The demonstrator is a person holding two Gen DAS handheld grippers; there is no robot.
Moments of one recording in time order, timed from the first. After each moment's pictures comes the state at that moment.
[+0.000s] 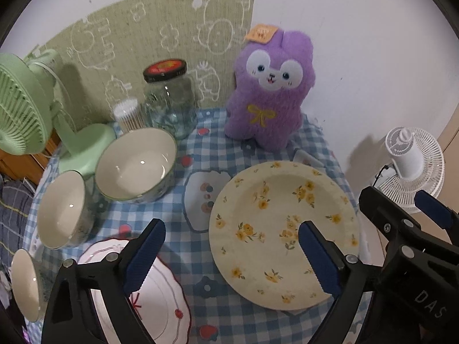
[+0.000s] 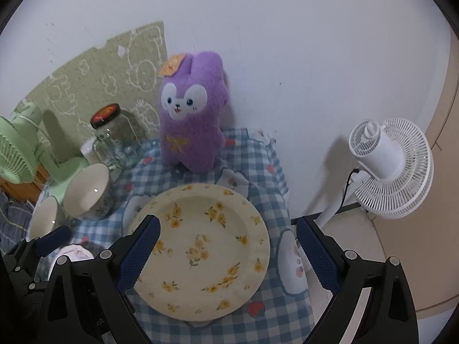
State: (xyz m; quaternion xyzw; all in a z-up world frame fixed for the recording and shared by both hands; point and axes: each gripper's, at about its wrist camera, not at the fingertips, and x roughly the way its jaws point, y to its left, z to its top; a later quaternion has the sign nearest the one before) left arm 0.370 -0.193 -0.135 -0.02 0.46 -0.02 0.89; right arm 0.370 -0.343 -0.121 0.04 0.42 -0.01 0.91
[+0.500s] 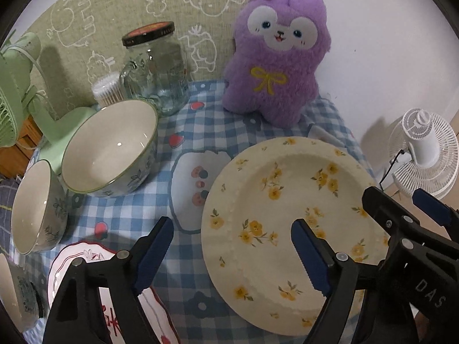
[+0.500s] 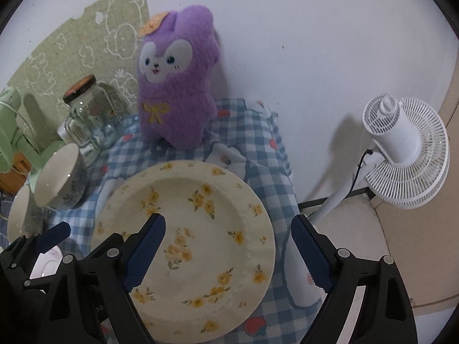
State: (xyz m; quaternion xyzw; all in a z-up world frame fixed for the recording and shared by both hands) left arm 0.396 -0.199 -0.190 -0.01 0.50 -0.02 0.87; right arm 0.400 -0.350 -0.181 0.04 0.46 -0.01 0.89
